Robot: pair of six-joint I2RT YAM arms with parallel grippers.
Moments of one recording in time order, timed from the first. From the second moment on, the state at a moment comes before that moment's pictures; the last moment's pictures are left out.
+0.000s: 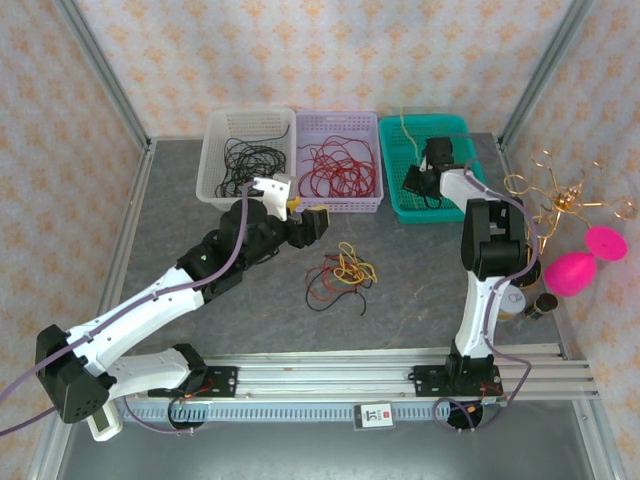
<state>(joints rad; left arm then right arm) -0.73 1.12 0.97 -0.09 -0.10 -0.38 0.06 2.12 1.55 -0.40 -0.15 0.37</state>
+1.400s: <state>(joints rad) -0.73 1.15 0.90 -0.07 -0.10 -0.41 0.10 1.77 1.51 -0.44 -0.08 0.38</state>
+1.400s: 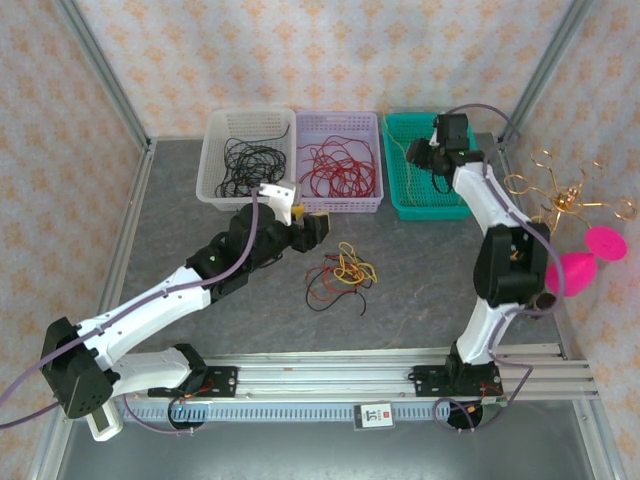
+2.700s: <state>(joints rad) -0.73 1.11 0.56 -0.03 0.04 -0.53 0.66 1.40 0.89 -0.35 -0.10 0.31</state>
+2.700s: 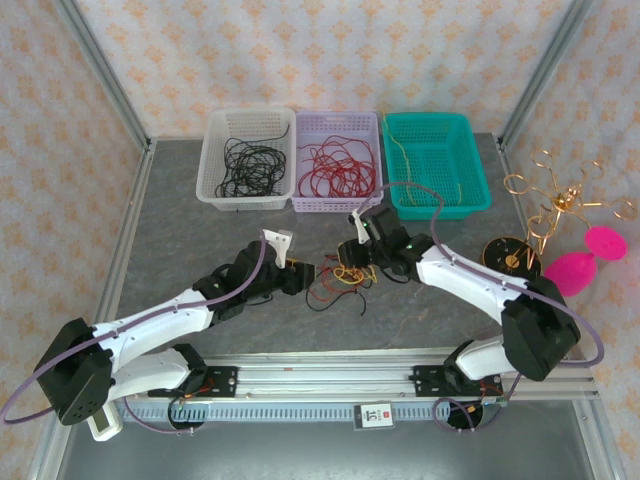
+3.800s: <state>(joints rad) -0.65 1.31 0.93 0.00 0.37 -0.21 0.66 1.18 1.00 -0.39 -0.16 0.17</state>
